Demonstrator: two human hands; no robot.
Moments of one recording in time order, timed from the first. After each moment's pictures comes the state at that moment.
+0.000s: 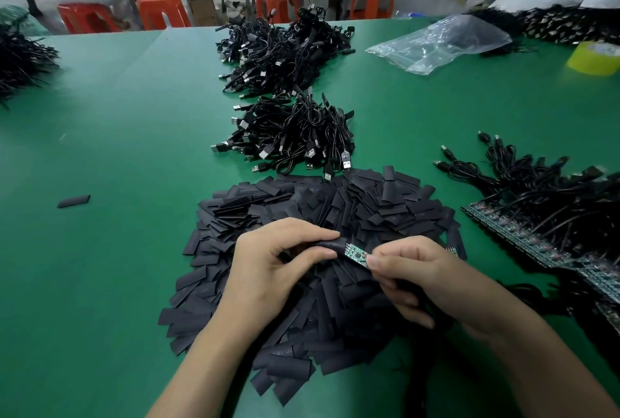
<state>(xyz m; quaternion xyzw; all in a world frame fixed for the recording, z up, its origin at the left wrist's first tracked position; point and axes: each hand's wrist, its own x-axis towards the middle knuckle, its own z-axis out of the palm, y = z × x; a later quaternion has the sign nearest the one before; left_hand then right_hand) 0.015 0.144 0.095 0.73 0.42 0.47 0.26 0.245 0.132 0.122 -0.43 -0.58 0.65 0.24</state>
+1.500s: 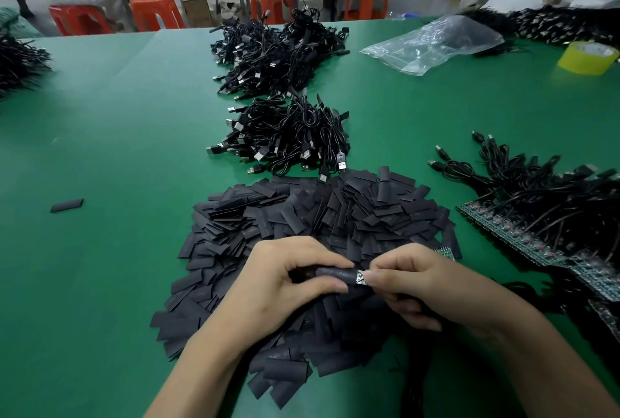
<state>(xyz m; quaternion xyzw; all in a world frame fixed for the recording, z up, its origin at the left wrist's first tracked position) 0.014 0.143 0.095 0.79 0.37 0.36 0.33 0.252 0.132 0.120 -0.44 -0.59 0.65 0.17</state>
